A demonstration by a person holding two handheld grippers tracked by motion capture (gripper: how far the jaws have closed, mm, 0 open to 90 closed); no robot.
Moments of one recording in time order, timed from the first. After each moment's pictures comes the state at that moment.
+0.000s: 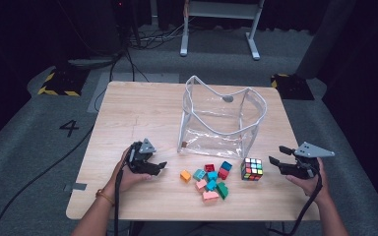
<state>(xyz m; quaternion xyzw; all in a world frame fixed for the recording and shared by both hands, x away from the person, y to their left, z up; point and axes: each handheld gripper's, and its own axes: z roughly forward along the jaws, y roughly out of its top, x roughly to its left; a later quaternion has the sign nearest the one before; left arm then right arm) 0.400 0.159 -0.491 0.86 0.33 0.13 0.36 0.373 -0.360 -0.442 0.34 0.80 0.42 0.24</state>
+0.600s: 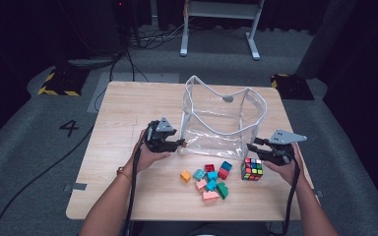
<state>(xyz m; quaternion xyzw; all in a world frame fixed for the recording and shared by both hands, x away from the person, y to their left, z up) 0.444 0.112 -0.446 0.84 0.31 0.14 0.42 0.406 -0.290 -0.424 0.27 0.82 0.44 0.22</state>
